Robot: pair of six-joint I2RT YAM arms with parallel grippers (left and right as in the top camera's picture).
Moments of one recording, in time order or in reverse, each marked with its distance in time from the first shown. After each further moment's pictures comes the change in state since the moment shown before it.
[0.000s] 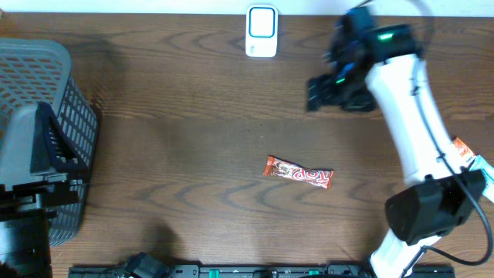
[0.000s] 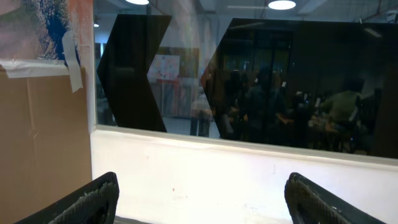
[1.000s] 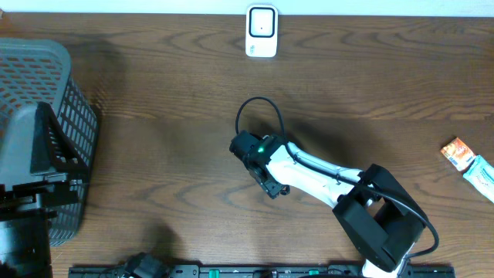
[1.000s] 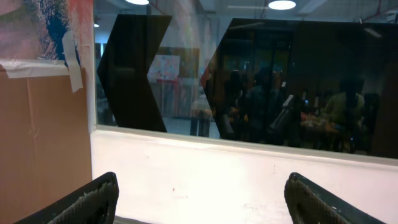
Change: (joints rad) left arm 0.001 0.000 0.000 0.000 0.000 0.000; right arm 0.519 0.010 -0.710 0.530 0.490 0.010
